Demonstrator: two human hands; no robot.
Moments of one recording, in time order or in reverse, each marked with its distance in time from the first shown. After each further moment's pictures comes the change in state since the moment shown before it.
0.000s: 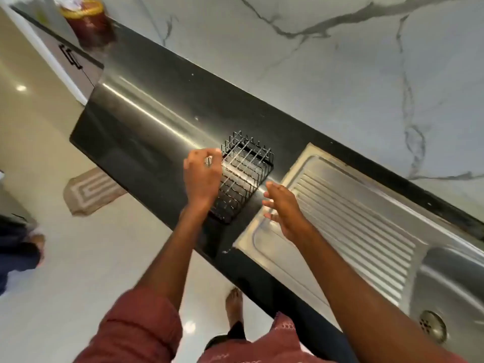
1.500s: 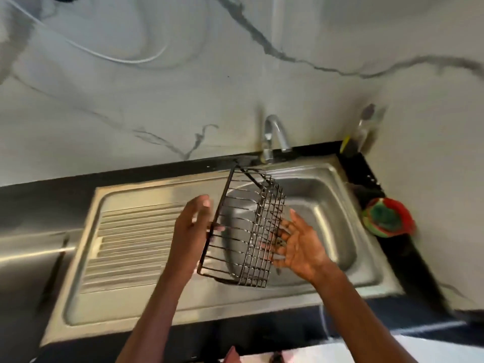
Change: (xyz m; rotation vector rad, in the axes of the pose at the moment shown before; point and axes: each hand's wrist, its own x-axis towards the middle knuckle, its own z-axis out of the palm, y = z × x) left_hand -0.377 0.249 0.242 -0.303 -0.949 0.128; right_hand -0.242 0.174 -0.485 0.911 0.237 0.049
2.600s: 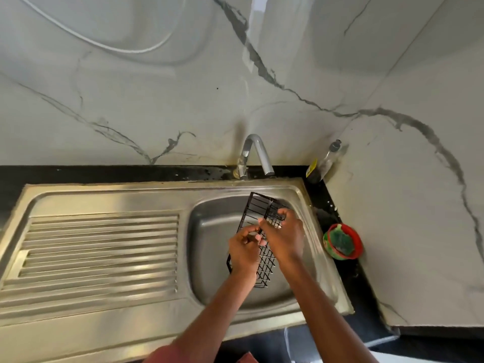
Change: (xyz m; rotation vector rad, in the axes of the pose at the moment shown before) left_hand 0.032 -0.064 0.186 -0.455 -0.001 -0.340; right_hand 0.012 -0.056 0.028 -1.022 0.845 -0.502
